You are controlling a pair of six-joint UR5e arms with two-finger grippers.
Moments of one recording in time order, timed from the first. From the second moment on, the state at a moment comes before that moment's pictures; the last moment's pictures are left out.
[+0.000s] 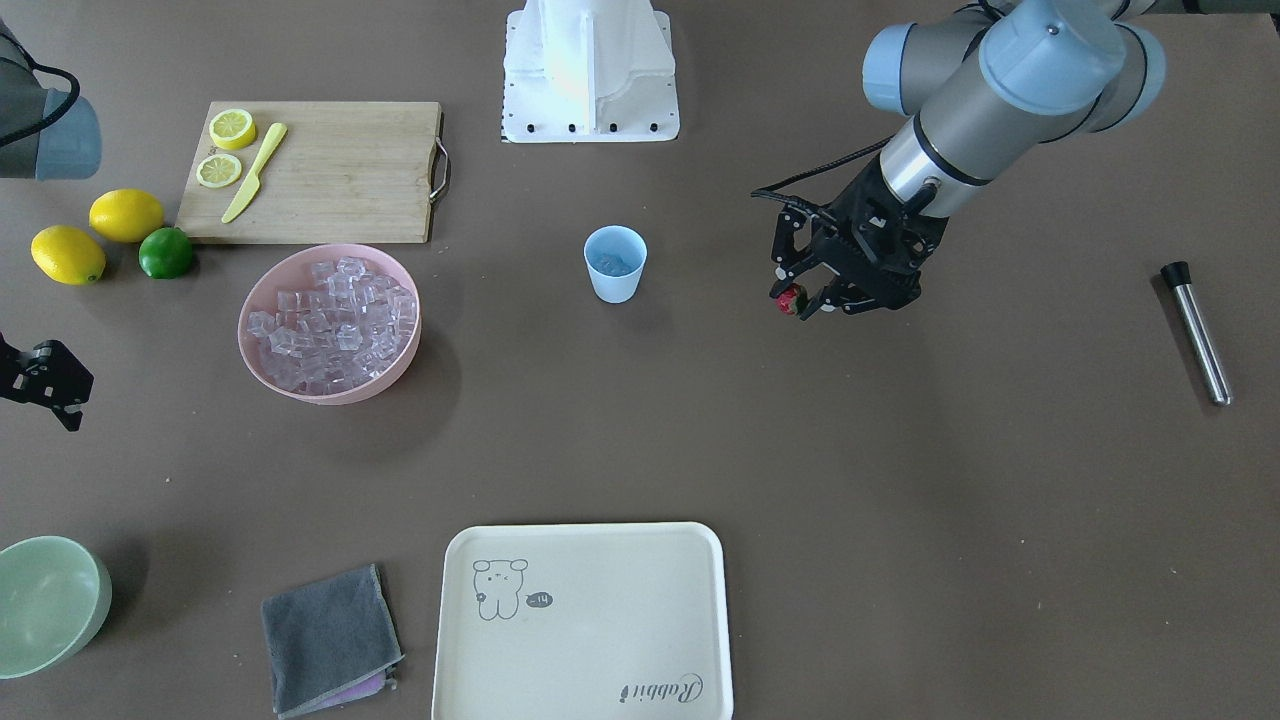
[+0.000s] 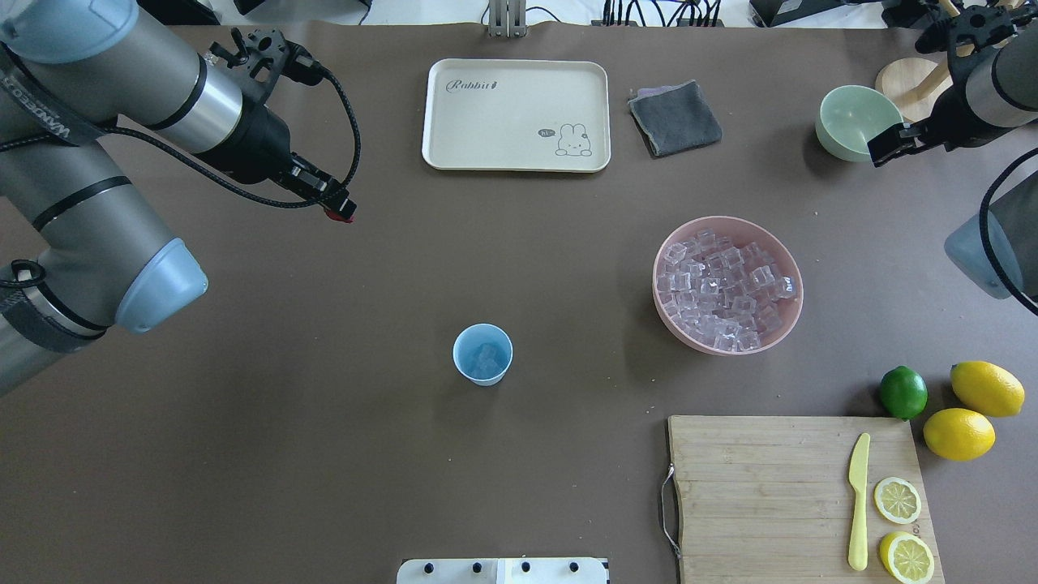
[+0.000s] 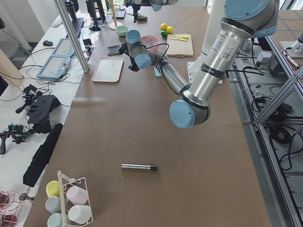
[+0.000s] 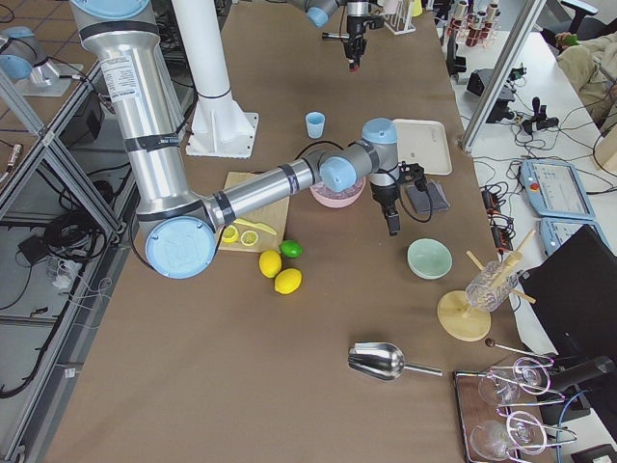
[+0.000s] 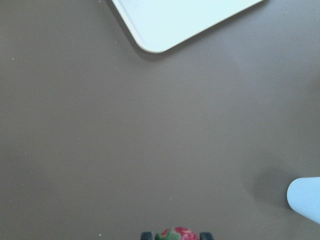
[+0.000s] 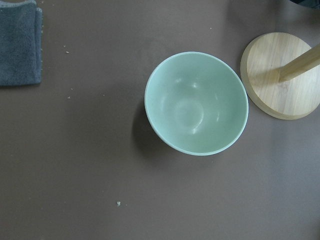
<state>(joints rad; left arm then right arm) -0.86 -2.09 -1.78 -1.88 -2.28 -0.59 1.12 -1.34 1.73 -1.42 1.99 0.51</state>
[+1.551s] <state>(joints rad) -0.63 -2.18 -1.62 -2.18 -2.17 -0.73 1.21 -1.35 1.74 -1.41 2.09 0.51</state>
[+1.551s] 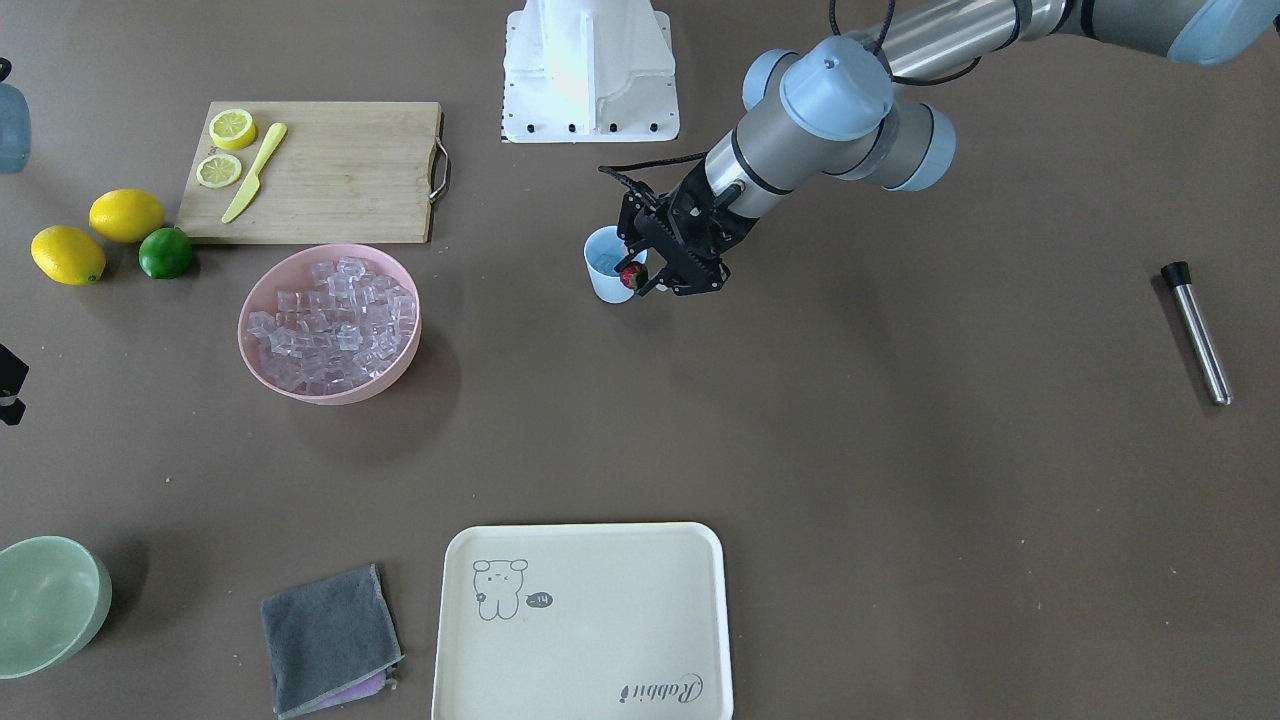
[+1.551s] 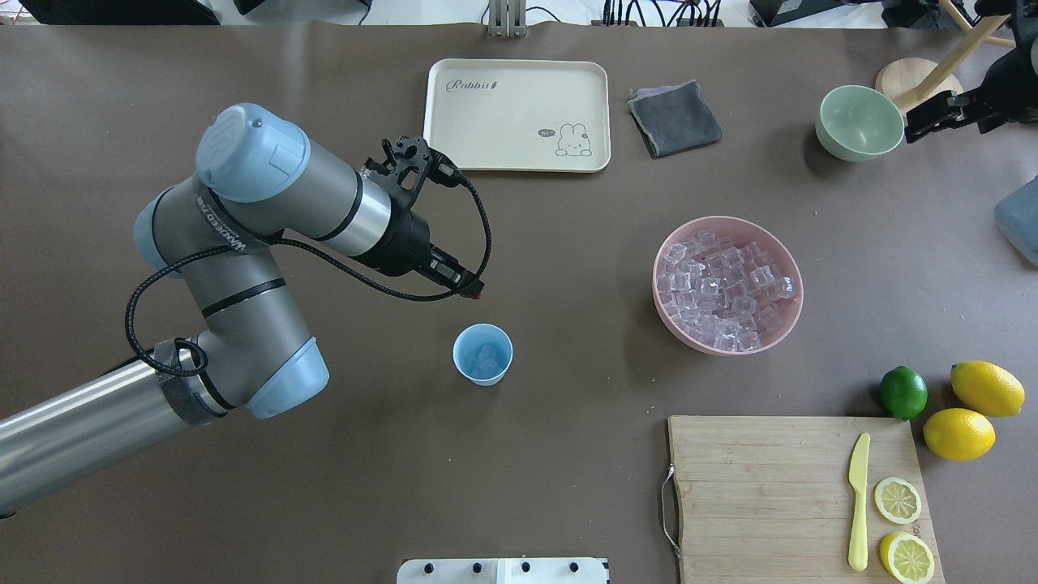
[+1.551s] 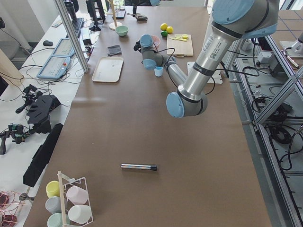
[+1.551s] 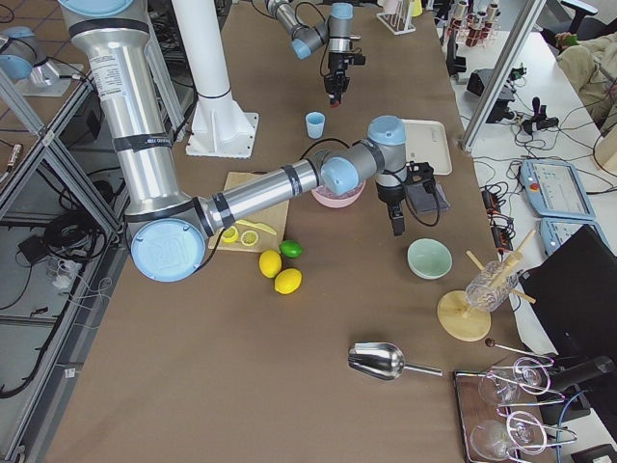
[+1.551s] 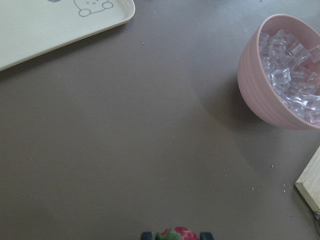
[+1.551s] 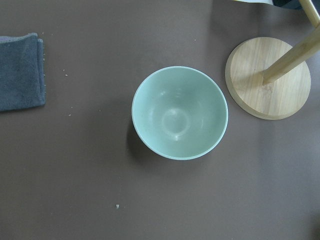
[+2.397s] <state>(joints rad) -0.60 -2.16 -1.65 -2.22 -2.17 -0.75 1.21 -1.34 1.74 -1.41 2.09 0.51</state>
